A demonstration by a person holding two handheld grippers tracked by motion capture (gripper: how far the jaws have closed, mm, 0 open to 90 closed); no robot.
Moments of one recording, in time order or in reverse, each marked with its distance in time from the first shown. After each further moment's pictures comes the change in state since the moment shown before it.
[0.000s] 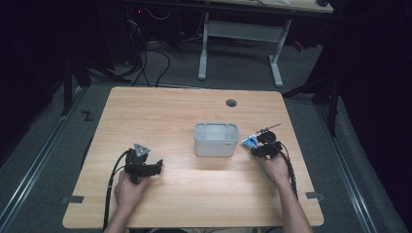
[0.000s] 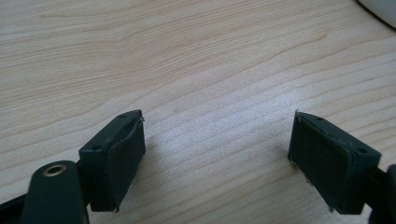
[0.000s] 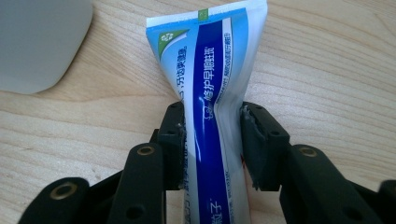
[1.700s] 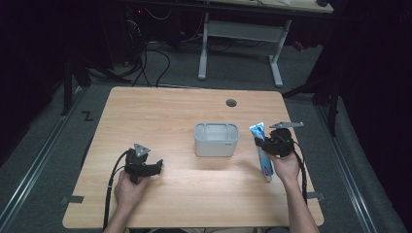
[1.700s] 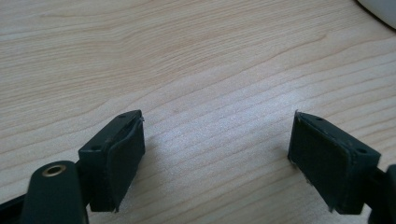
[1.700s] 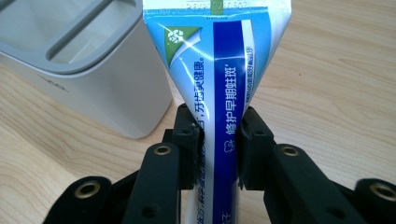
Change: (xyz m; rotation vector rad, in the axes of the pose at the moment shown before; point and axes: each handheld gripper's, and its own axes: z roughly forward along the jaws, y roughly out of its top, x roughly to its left) left arm 0.000 0.000 0.000 -0.001 -0.001 -0.002; right arm -0.001 -0.008 -0.071 -0.322 0.129 -0.027
